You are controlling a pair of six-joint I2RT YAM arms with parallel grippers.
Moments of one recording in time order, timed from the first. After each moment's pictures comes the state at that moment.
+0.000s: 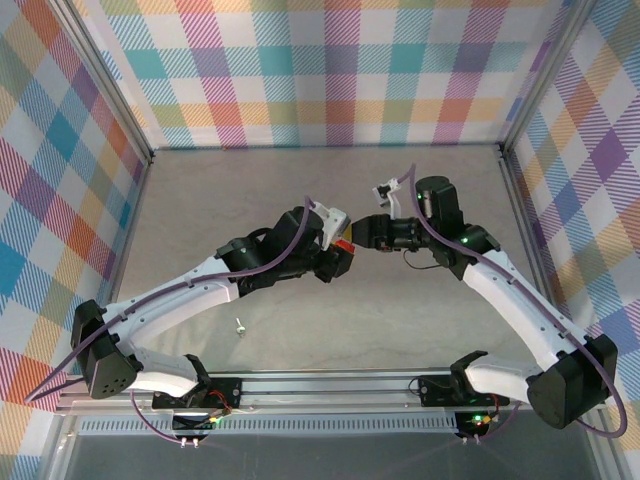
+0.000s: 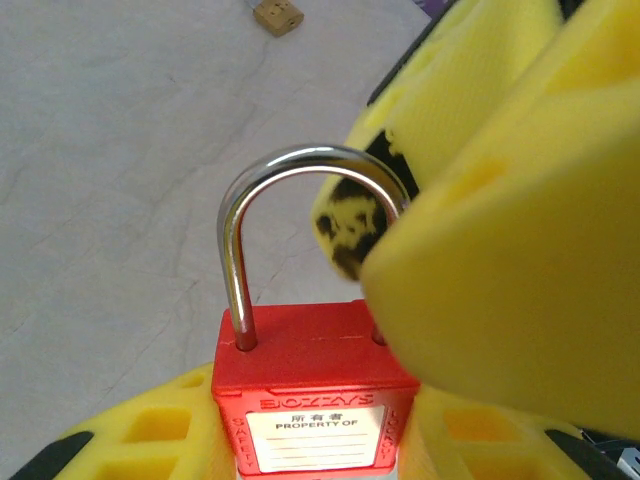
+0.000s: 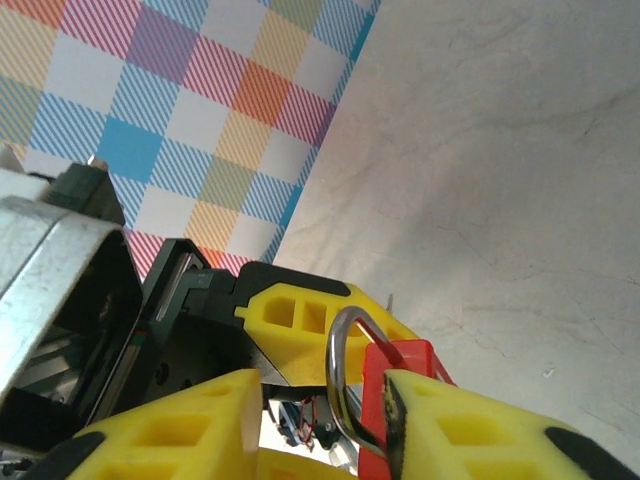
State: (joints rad) left arm -0.95 1.35 1.23 -0.53 0.01 -0.31; right arm 0.49 1.18 1.07 -0.41 -0.79 0.63
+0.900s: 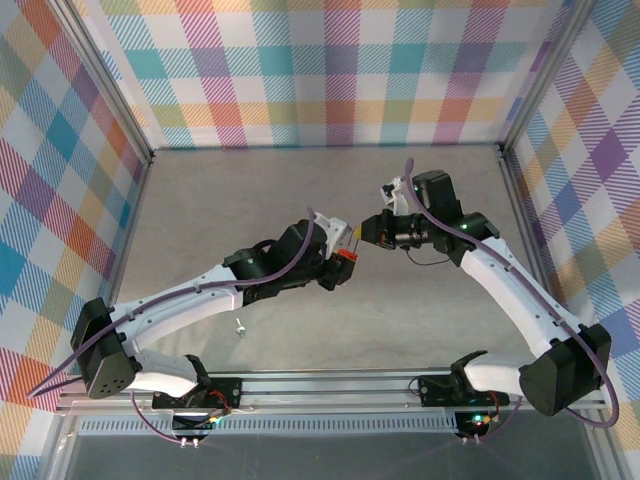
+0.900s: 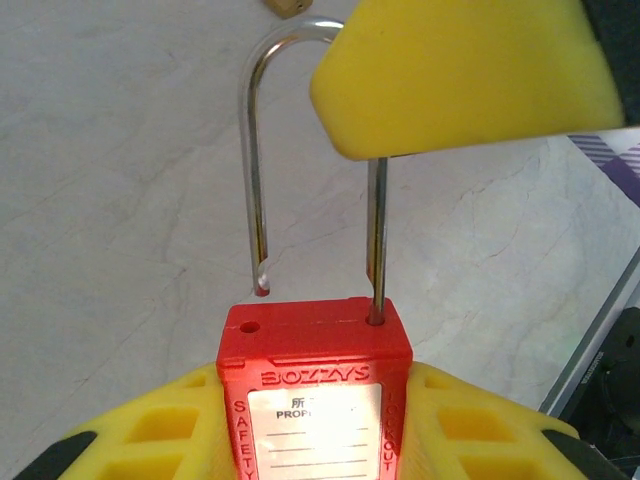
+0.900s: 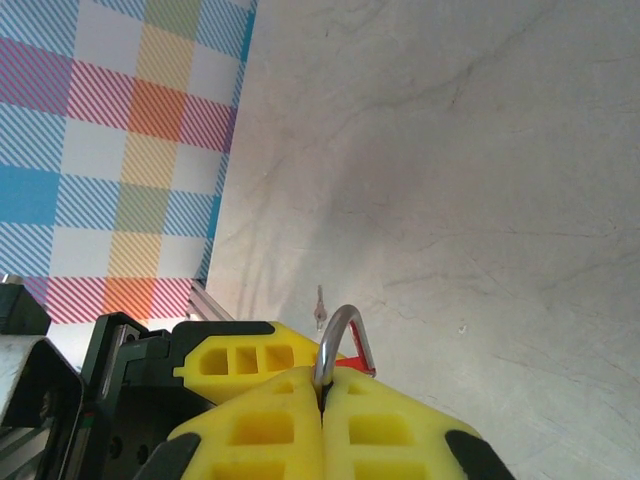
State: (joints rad) left arm -0.98 1.34 1.12 -0.42 -0.03 -0.37; right arm 0.45 1.25 1.17 -0.64 -0.65 0.62
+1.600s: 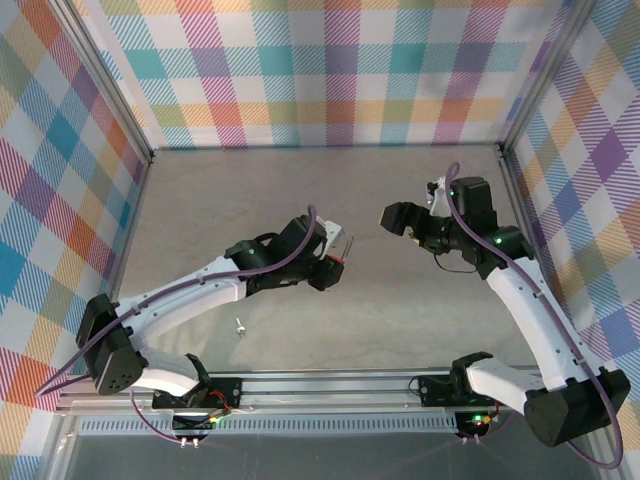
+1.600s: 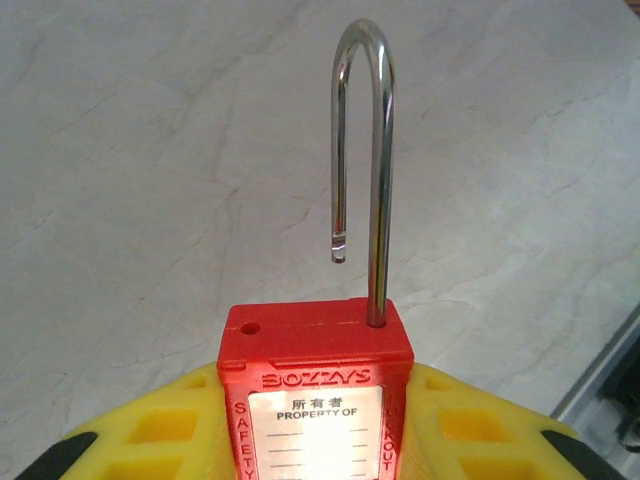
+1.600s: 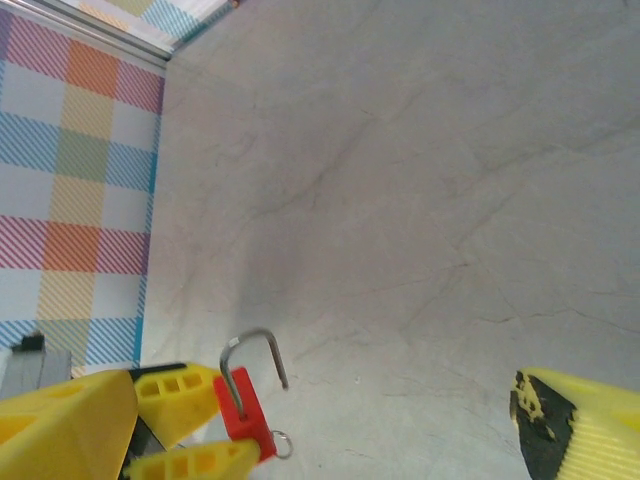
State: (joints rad) left arm -0.90 1.40 1.18 -0.61 0.00 -0.33; right arm 0.31 1.09 1.13 -0.75 -0.42 0.64
